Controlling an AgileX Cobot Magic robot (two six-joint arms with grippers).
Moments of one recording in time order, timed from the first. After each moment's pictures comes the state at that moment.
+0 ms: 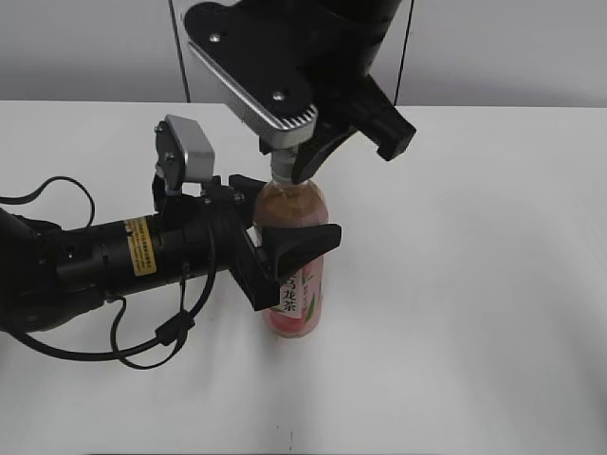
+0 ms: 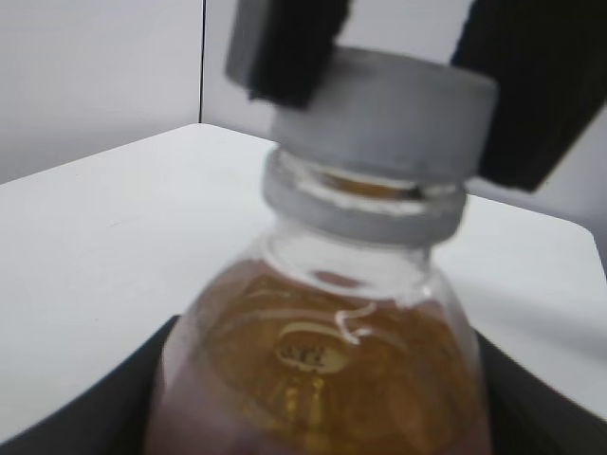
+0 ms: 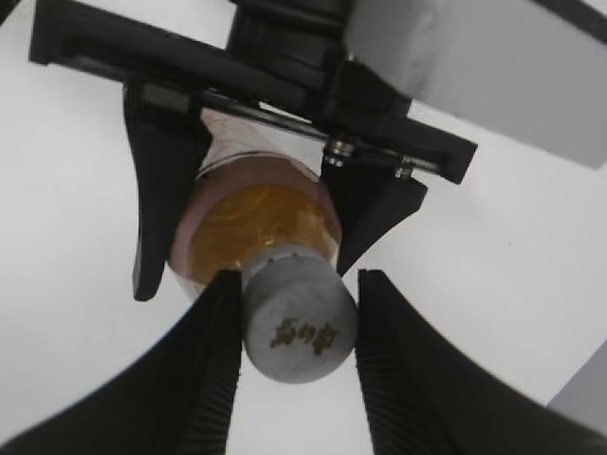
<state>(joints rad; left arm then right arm) -0.47 1.98 -0.67 0.80 -1.20 -0.38 0.74 1.90 -1.78 0.16 1.23 -1.77</state>
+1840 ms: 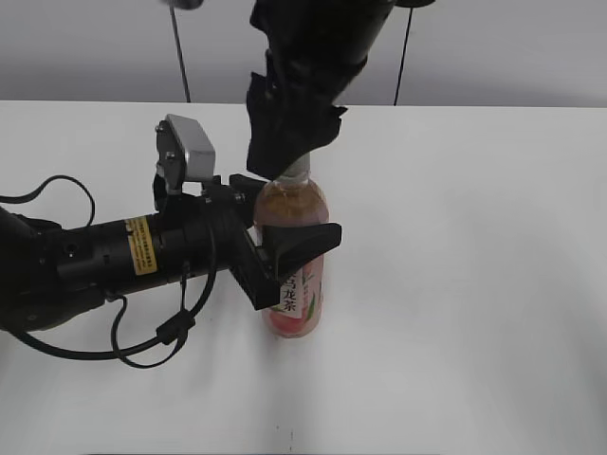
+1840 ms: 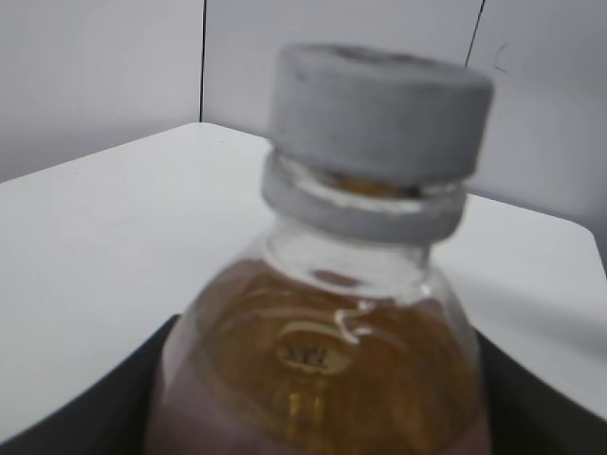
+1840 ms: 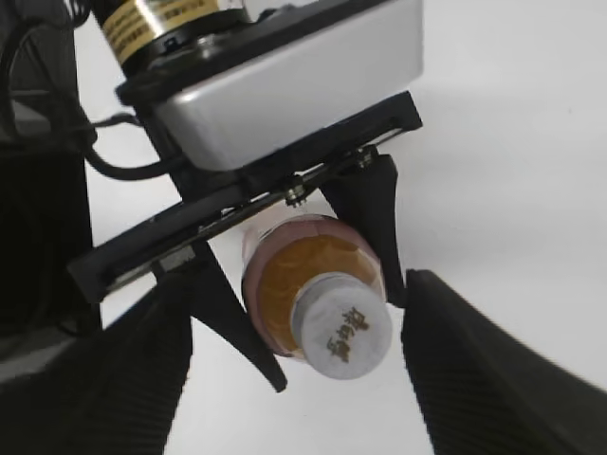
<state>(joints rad) -0.47 1.98 -0.67 0.80 -1.20 -0.38 0.74 1.85 -1.78 0.23 1.22 -0.86</state>
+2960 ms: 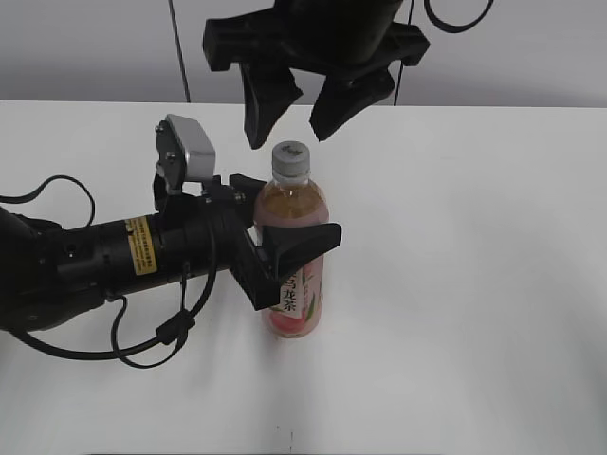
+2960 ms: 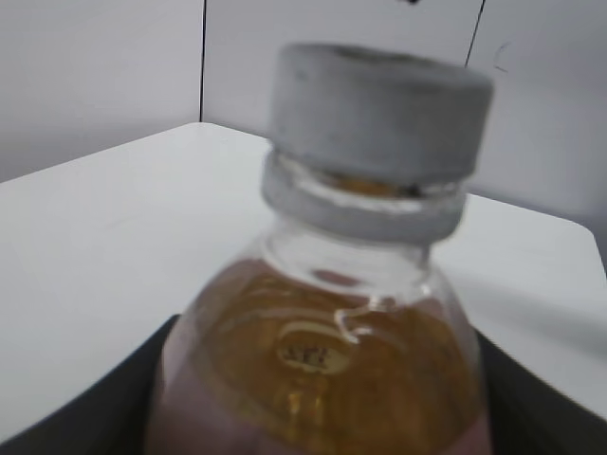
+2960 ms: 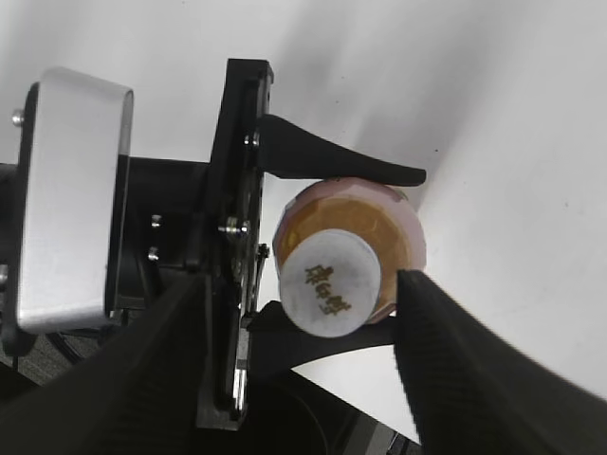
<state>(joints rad) -0.47 1.98 -0.67 0.80 -1.20 -0.38 0.74 1.85 -1.78 0.16 1.22 0.18</state>
